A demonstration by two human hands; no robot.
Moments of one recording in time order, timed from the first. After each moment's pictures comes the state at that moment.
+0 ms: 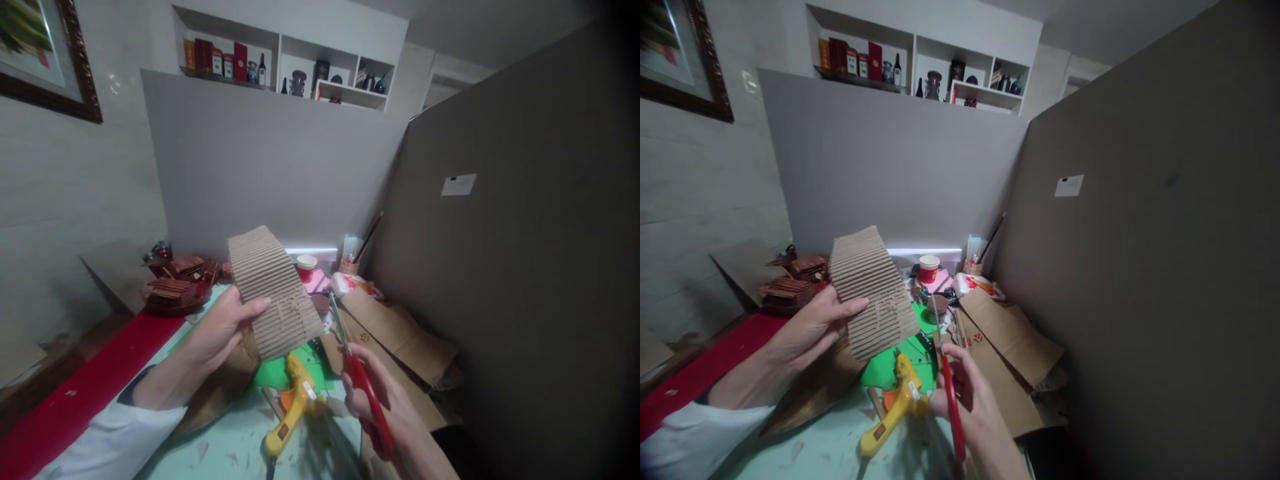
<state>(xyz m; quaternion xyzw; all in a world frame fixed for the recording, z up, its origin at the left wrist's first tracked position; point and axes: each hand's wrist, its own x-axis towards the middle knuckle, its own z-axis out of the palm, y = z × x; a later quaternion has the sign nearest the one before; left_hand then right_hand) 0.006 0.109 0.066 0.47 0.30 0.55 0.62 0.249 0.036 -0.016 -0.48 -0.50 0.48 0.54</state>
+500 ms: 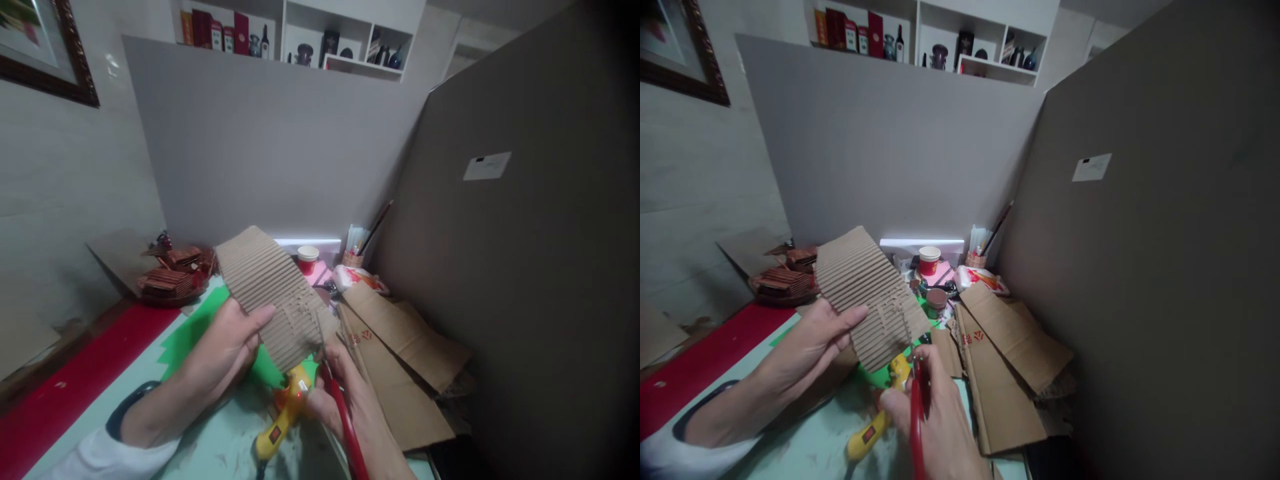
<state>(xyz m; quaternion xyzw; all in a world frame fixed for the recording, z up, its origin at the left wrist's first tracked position) 0.036 0.090 0.058 0.41 0.32 0.58 0.63 0.216 0.037 0.008 -0.47 -0.63 0.45 0.42</state>
